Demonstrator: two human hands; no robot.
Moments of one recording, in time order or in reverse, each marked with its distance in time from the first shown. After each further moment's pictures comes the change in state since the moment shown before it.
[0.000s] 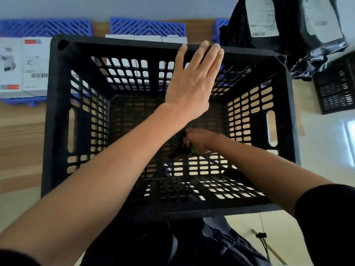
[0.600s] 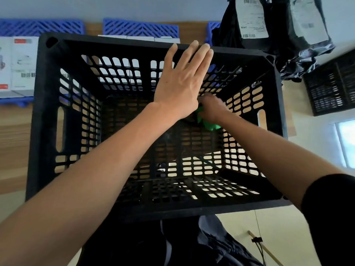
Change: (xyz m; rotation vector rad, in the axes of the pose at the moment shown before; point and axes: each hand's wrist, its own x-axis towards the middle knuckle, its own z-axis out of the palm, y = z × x) left_hand -0.004 -0.002 0.000 -0.009 -0.022 0.000; right_hand -0.004 0.069 -0.054 0.216 0.471 0.386
